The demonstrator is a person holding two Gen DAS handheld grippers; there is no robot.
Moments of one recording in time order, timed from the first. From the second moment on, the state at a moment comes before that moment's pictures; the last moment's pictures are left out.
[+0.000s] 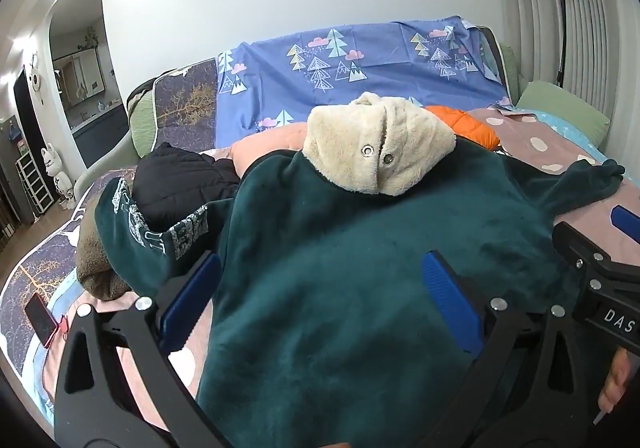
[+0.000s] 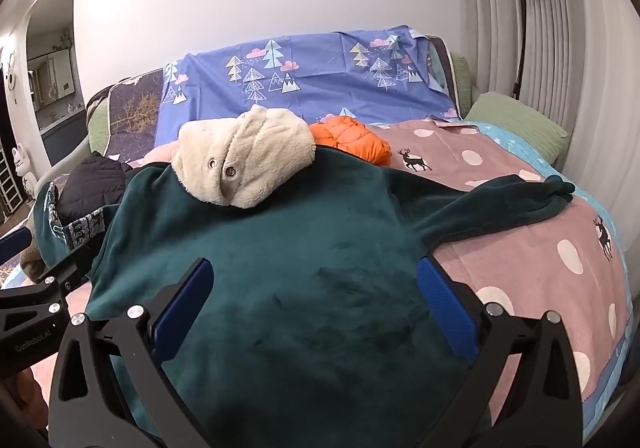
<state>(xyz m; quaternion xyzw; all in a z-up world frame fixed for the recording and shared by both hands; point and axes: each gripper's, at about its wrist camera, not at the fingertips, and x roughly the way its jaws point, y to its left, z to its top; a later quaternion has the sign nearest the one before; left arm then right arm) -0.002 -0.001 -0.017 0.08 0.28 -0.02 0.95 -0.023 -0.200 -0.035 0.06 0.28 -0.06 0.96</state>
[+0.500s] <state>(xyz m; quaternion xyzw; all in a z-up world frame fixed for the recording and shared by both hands) 0.010 0.004 -0.022 0.06 0.32 -0.03 0.94 -0.019 -0.197 -0.041 0.05 0.29 -0.06 0.95</state>
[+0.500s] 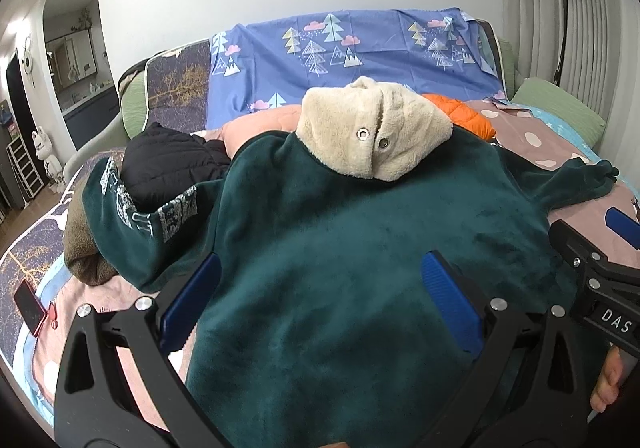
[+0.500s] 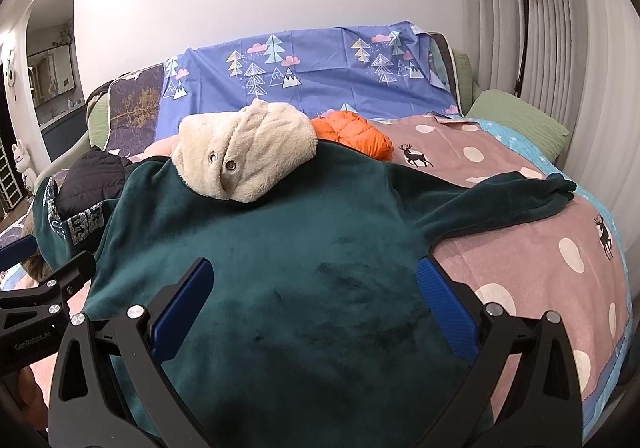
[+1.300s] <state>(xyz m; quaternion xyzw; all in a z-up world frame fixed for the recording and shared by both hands) 0.012 0.043 -0.010 0.02 0.32 0.02 0.95 -0.012 -0.180 -0.036 0.03 0.30 -0.05 0.95</state>
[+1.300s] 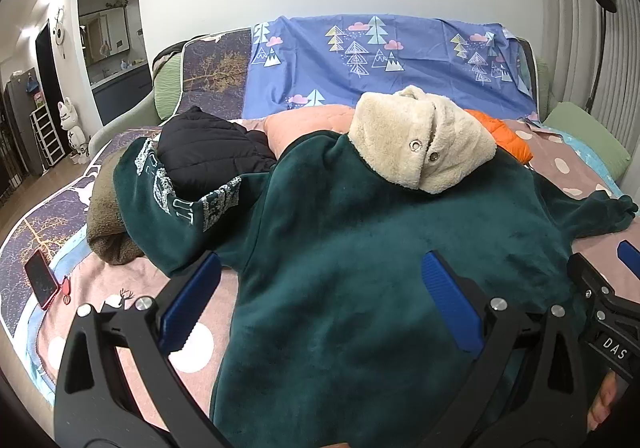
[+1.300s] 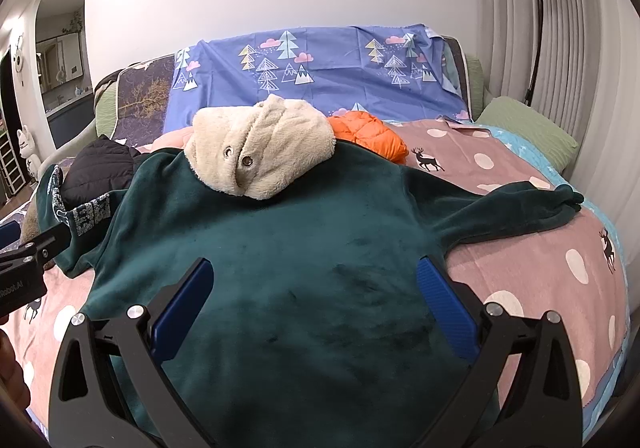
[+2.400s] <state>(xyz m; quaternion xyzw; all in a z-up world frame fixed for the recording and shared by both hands) 0.013 0.041 -0.017 0.01 0.33 -0.01 0.95 -0.010 -0.185 -0.044 0.04 0.30 -0.05 0.95</state>
